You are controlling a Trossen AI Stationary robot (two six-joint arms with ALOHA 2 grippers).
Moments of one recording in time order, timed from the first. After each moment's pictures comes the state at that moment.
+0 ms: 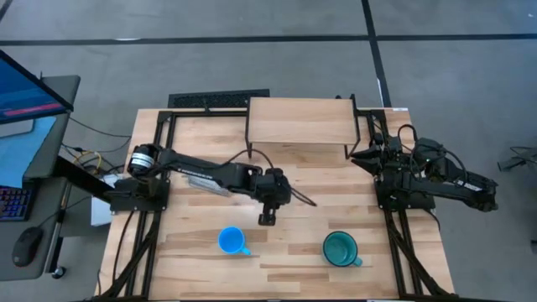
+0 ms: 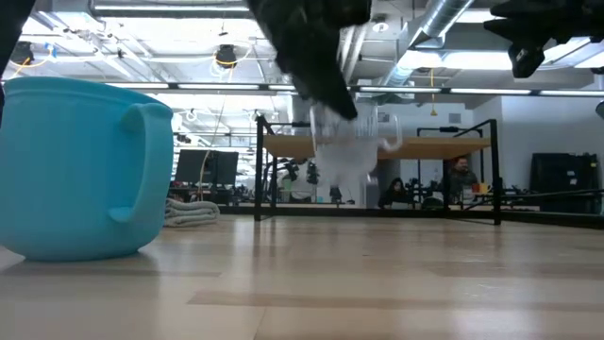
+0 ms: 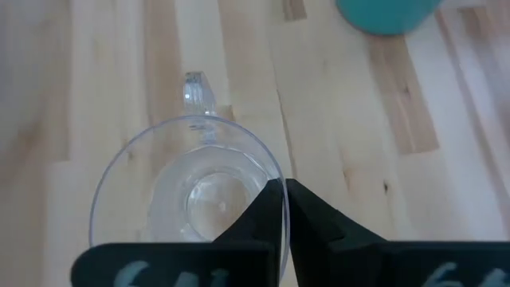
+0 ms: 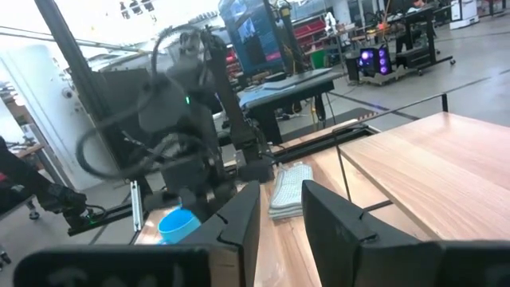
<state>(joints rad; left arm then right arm) -0.12 1.90 1.55 -0.58 -0.01 0.04 -0.24 0.11 0.41 -0.28 -0.18 0.27</state>
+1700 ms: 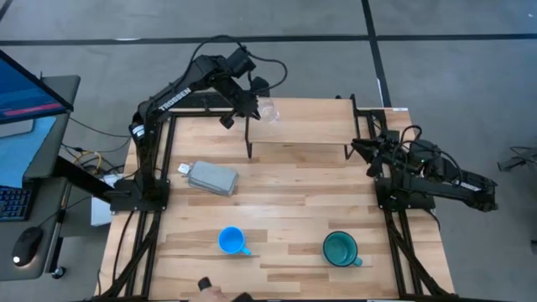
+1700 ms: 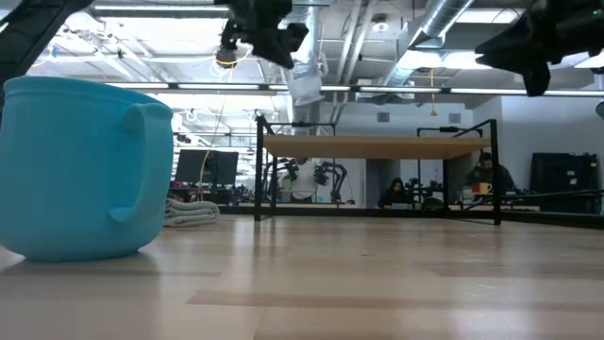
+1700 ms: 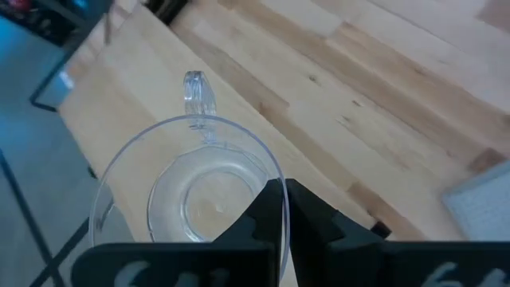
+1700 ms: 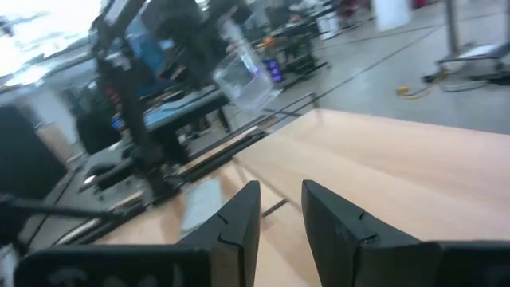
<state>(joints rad) 0.59 1.94 2.19 -1.33 0.48 1.39 -0.24 0.11 0.39 -0.34 0.19 0.36</state>
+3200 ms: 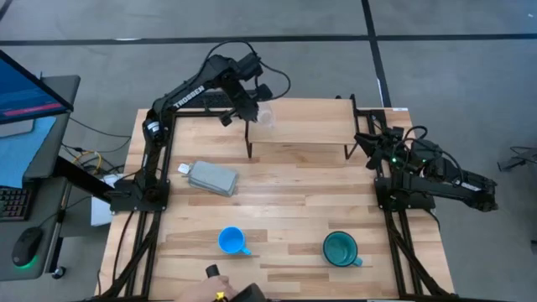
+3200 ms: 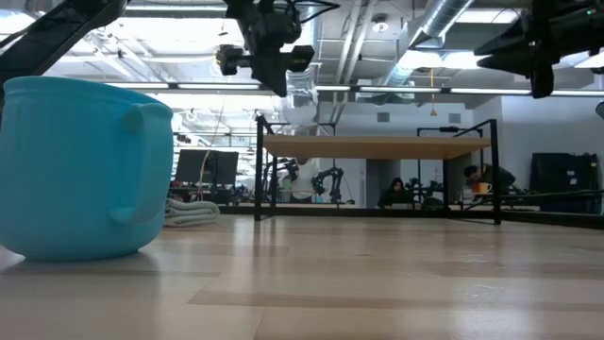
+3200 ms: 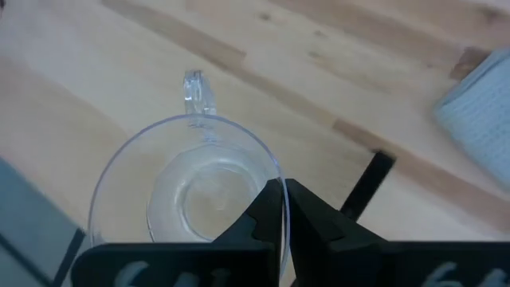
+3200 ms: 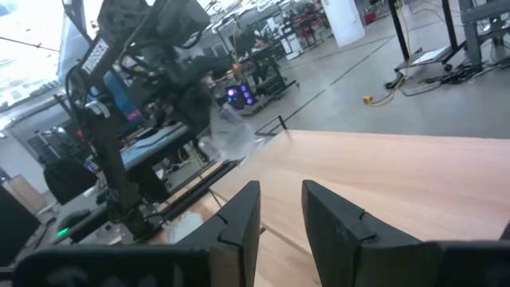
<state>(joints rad) 0.60 2.07 2.31 -1.51 0.38 1.66 -0.24 0.11 0.39 -0.31 0.32 0.44</state>
